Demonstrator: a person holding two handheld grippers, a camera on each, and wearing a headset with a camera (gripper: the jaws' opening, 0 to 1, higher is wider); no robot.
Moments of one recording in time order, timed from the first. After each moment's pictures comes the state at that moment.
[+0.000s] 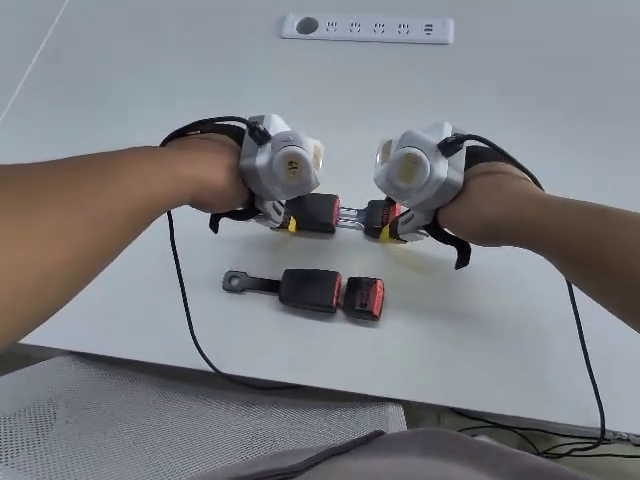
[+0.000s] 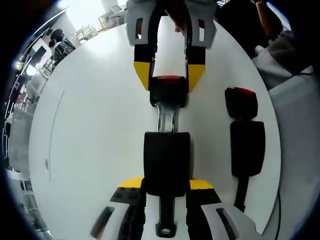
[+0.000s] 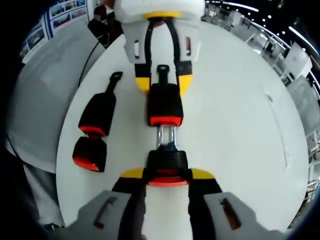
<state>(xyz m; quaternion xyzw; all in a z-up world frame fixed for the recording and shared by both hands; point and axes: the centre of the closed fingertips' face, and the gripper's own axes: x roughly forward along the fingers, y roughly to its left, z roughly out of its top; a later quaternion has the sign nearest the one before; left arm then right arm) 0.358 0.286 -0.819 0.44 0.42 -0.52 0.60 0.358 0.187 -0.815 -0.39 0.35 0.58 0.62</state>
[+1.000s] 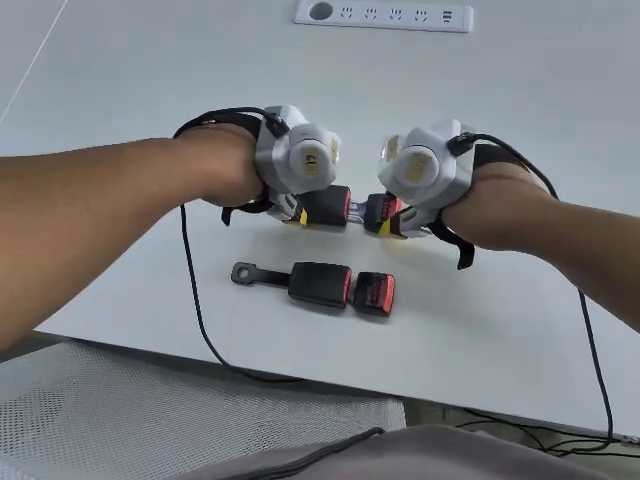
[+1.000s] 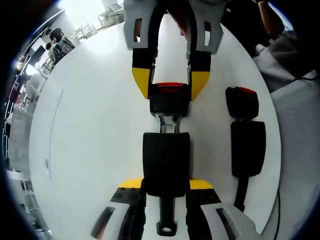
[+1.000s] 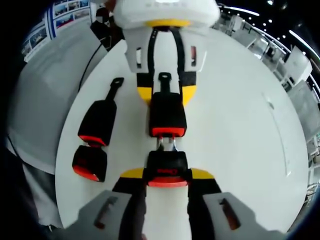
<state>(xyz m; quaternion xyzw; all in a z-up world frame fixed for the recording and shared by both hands) 0.358 0.286 -0.820 0.45 0.43 -0.52 0.59 0.357 0.202 -0.813 -0.38 0.34 0.59 0.62</state>
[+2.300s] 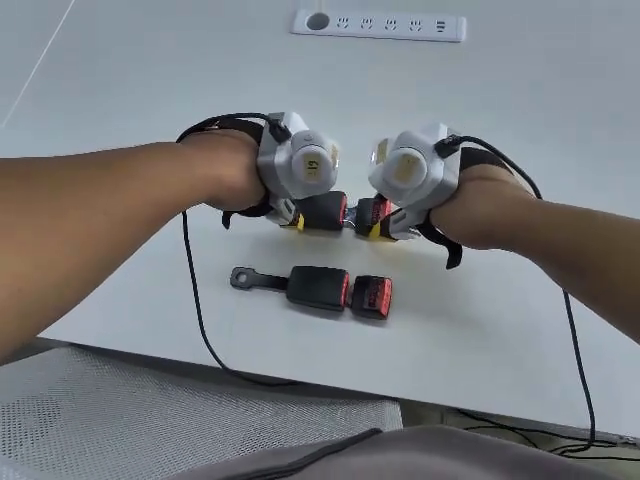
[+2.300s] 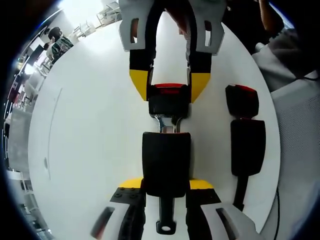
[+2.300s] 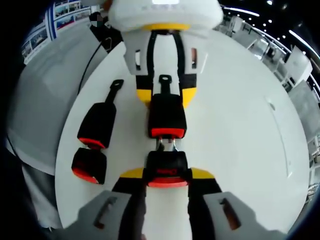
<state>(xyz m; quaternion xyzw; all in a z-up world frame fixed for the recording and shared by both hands) 0.358 0.288 -0.821 0.45 0.44 -0.51 0.58 0.355 0.199 -0.813 -0.38 0.34 0.59 0.63</state>
